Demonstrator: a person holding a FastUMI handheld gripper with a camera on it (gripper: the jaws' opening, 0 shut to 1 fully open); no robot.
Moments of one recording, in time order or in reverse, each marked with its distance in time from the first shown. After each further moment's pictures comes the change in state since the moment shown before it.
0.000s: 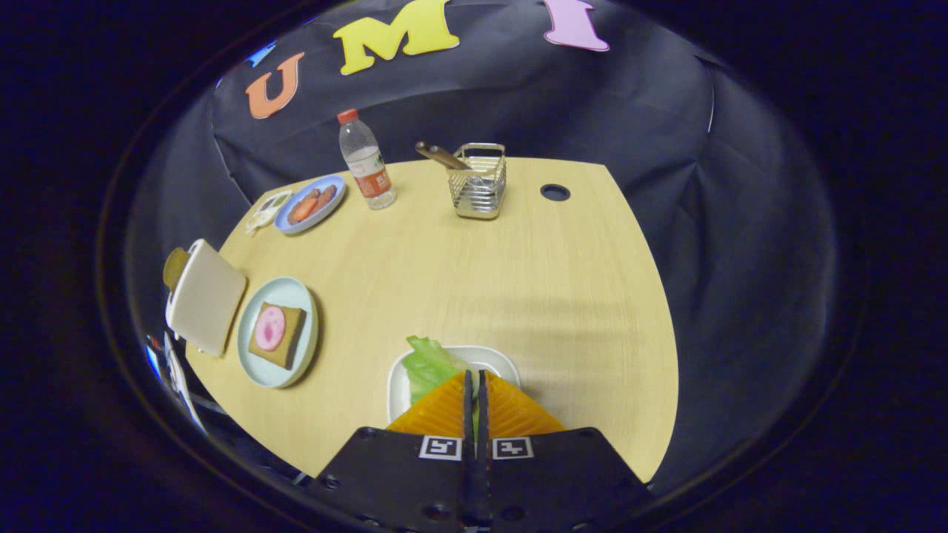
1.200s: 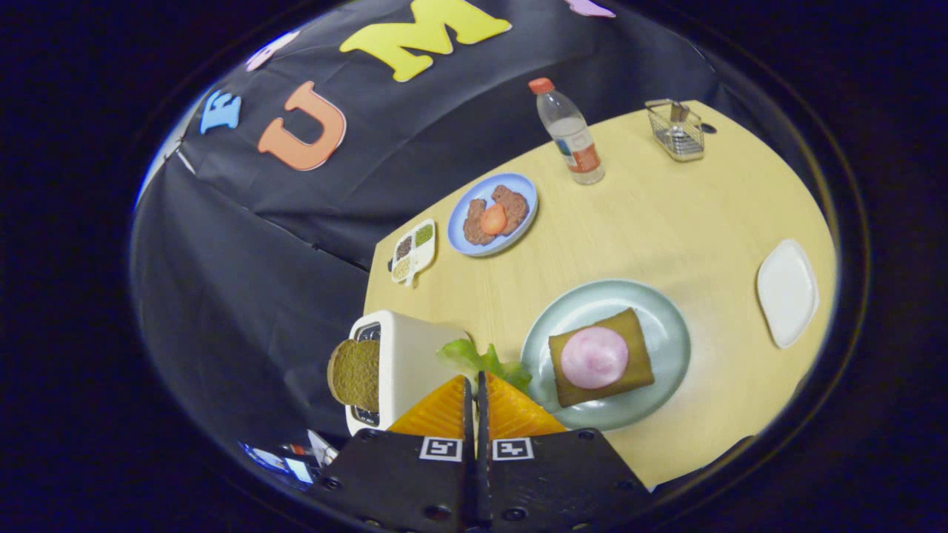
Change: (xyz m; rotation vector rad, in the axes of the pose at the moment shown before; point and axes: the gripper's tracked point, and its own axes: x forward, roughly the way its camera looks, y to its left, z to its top) arm -0.009 0.397 0.025 0.409 0.059 0.390
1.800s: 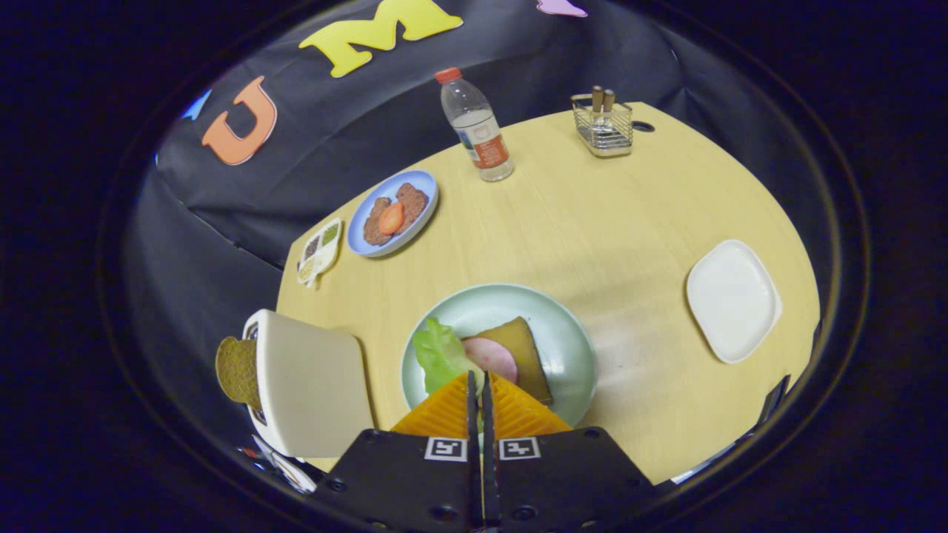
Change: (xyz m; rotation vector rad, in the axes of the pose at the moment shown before) arm 0.012 -0.111 0.011 -0.033 -0.041 -0.284
